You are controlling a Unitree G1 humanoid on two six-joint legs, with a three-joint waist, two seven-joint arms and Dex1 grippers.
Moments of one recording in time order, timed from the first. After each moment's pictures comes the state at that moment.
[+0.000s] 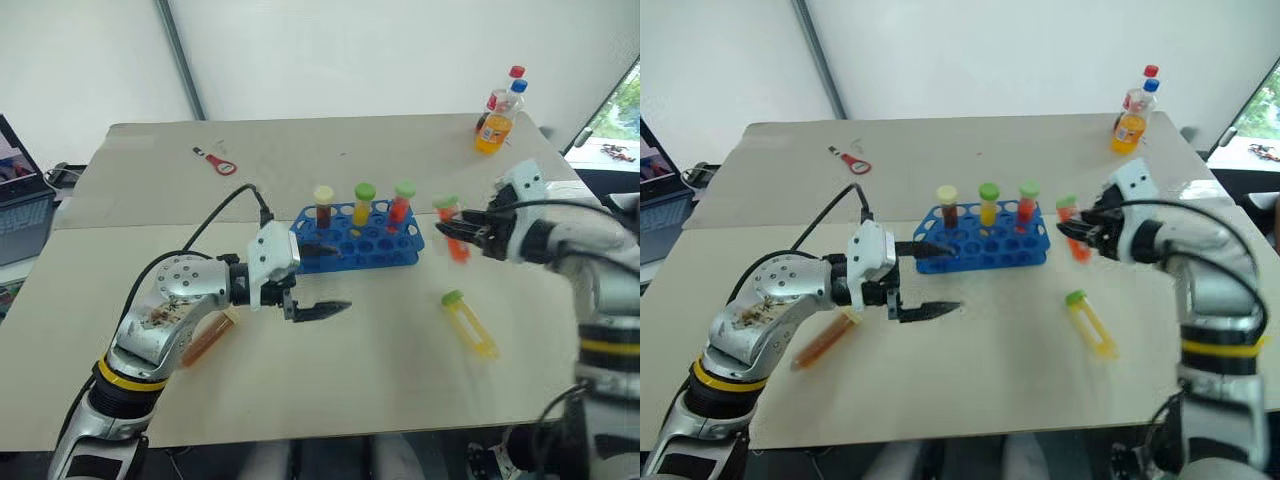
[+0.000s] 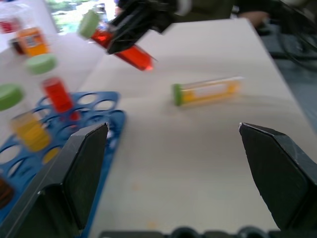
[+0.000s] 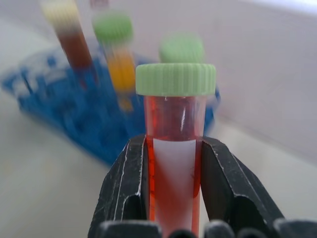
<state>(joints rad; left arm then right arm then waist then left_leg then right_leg) -0.46 0.55 -0.13 -0.35 -0.43 0.50 -0.90 -0.55 -0.50 -0.25 -0.17 0.23 0.77 0.77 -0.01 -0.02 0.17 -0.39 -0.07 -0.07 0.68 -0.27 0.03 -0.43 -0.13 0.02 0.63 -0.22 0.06</state>
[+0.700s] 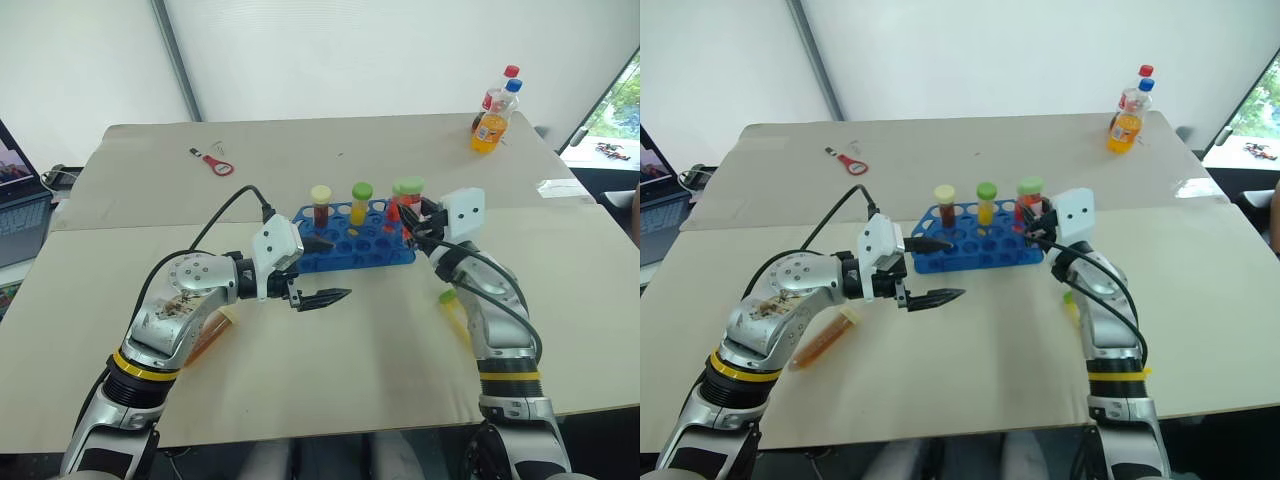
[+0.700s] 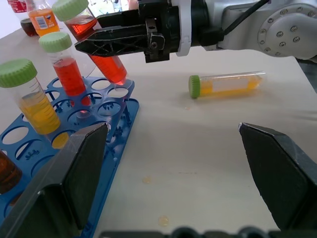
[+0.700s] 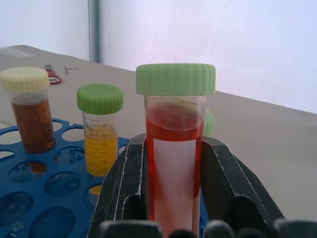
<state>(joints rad) -0.49 0.54 -0.17 -0.31 -0.41 0.53 -0.91 -0.49 -0.26 -0.10 0.06 0.08 0.15 0.39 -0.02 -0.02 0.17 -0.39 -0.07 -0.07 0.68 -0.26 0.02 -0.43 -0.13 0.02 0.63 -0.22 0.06</state>
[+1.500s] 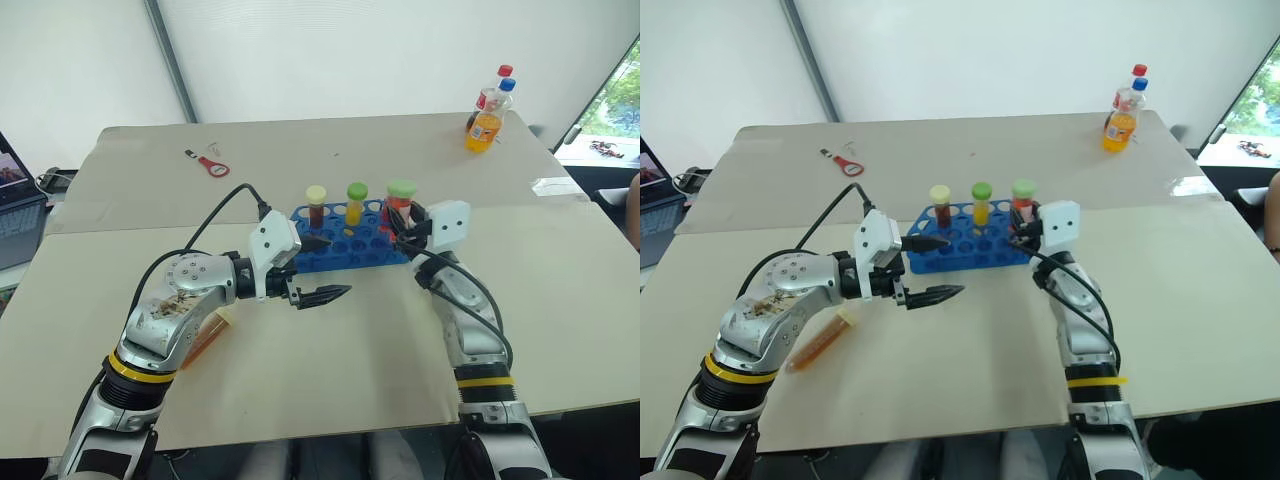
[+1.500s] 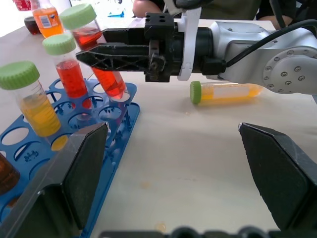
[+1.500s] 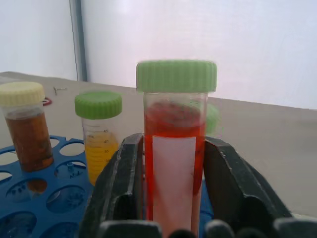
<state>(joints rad) -0.49 0.55 -0.15 -0.34 -0.43 0.57 -0.86 -0.45 -0.16 -0.09 0.13 0.11 0.01 0.28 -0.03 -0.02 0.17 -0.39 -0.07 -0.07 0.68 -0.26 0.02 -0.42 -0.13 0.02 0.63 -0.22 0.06</state>
